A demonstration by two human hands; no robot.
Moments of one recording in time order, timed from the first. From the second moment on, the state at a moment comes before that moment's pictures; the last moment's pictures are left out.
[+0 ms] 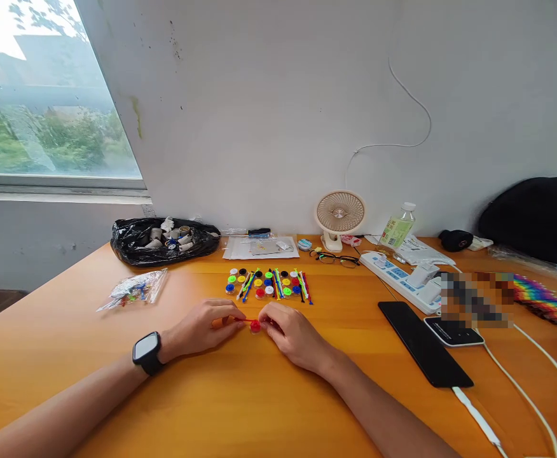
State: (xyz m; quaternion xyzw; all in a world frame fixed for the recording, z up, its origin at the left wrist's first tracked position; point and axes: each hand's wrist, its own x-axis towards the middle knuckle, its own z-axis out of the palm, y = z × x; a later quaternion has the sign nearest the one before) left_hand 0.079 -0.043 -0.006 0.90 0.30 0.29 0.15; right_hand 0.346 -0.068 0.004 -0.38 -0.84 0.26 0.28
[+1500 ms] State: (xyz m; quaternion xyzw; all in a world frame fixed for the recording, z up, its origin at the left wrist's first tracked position) left_hand 0.071 -0.030 -0.004 0.83 0.40 0.38 0.06; right_hand 0.363 -0.054 0.018 -0.47 -0.70 0.44 0.31
